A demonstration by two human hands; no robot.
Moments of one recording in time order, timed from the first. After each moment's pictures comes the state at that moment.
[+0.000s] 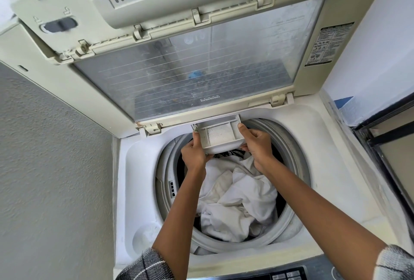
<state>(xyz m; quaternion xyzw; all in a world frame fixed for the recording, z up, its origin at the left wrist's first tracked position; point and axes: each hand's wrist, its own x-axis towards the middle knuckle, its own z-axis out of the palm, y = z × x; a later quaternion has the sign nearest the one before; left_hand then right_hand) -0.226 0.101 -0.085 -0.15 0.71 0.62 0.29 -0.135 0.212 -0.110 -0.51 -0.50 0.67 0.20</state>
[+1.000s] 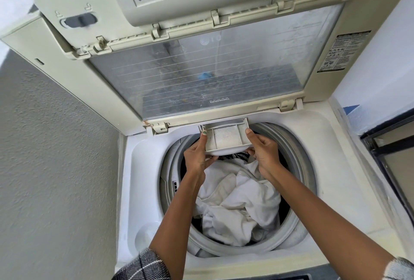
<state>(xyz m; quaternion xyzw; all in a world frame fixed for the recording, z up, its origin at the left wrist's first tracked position) -0.238 0.086 -0.096 -0.15 0.66 0.64 0.36 -0.133 0.205 -0.107 -0.50 -0.43 0.72 0.22</state>
